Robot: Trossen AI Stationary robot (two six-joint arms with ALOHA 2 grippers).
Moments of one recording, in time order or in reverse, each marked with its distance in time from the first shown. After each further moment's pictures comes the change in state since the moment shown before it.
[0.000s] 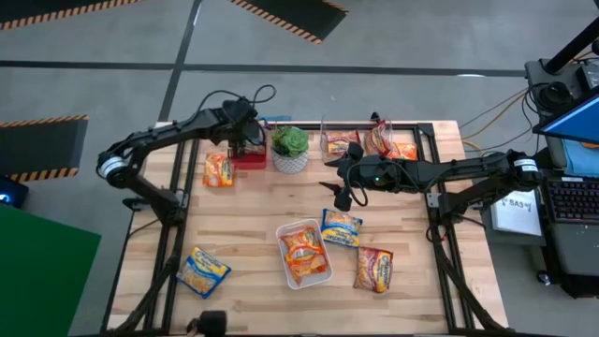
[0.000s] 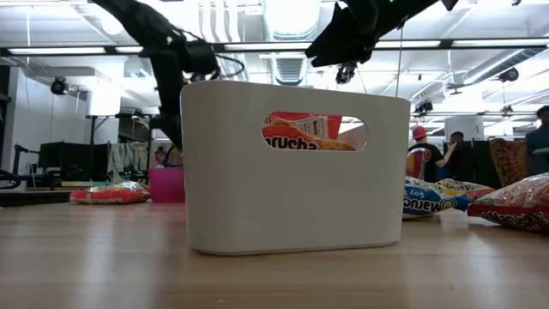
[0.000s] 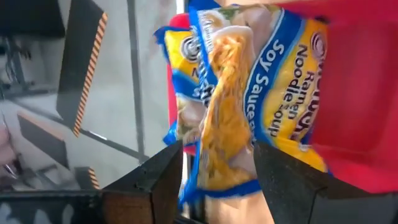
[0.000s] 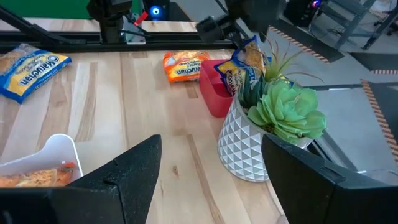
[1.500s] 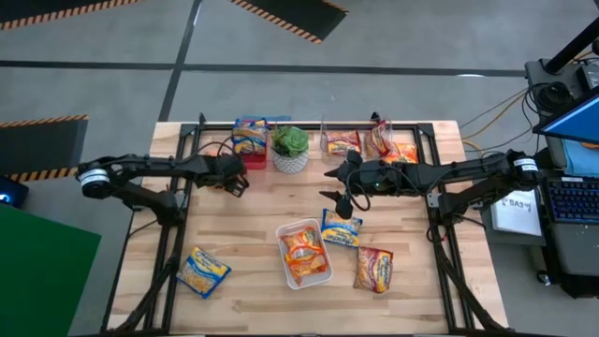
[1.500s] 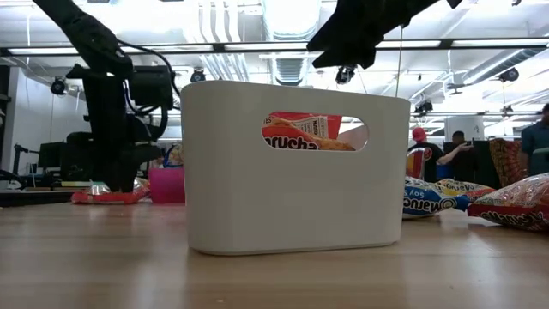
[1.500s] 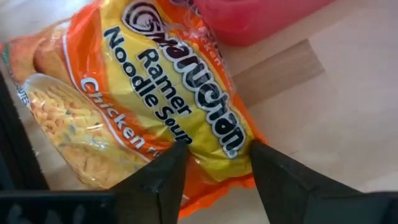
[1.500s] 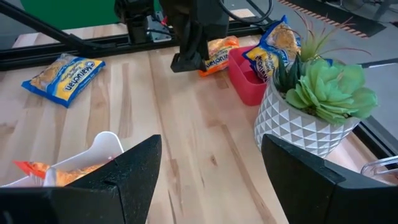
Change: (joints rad) left arm -0.257 -0.195 -0.555 0.069 0.053 -1.408; right arm 0.036 0.000 -0.003 -0.028 -0.062 0.153
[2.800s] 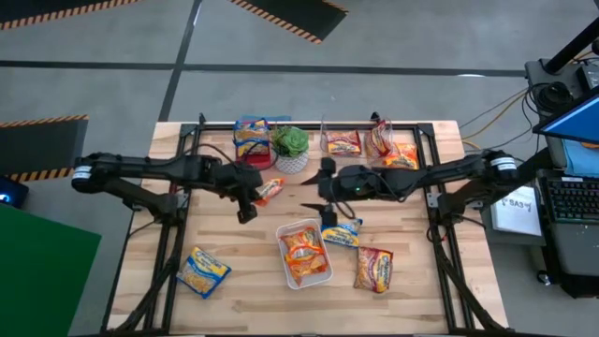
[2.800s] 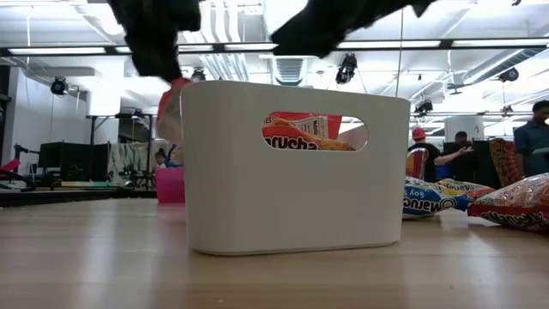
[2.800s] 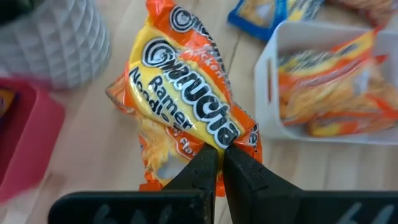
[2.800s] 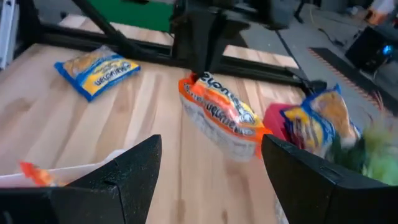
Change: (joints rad) left arm -0.409 -0.093 0.477 -0.158 0.288 0.330; right arm 0.019 0.195 0.098 0.184 -0.124 -0.297
